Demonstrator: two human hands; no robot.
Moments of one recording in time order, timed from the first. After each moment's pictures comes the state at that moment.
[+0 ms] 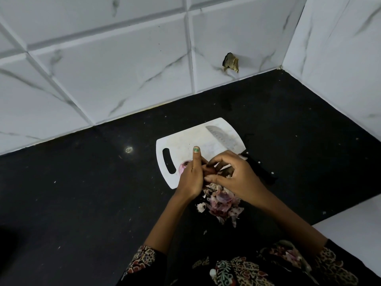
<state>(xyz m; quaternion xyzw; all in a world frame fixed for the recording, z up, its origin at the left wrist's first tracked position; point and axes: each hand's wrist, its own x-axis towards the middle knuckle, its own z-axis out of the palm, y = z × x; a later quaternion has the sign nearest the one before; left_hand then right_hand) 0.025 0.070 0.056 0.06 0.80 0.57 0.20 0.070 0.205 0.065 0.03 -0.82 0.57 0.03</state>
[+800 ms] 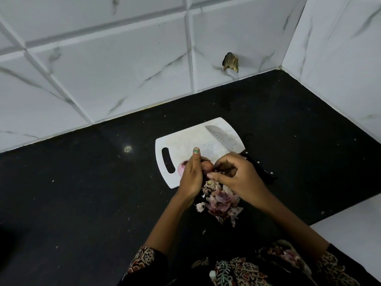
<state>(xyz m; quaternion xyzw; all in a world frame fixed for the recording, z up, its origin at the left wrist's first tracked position) 0.029 0.077 0.061 0.06 0.74 0.65 0.17 0.072 0.208 0.062 -0.01 -0.82 0.57 0.04</state>
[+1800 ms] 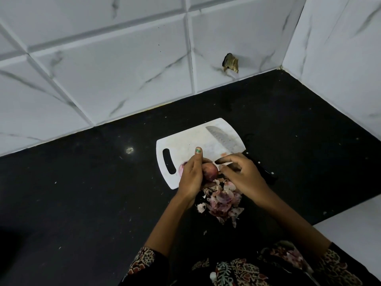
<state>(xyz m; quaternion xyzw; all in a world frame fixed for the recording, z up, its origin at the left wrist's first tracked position) 0.029 0.076 0.063 -0.03 0.70 0.68 0.22 0.069 0.215 0.058 -0.09 -0.81 0.58 0.02</state>
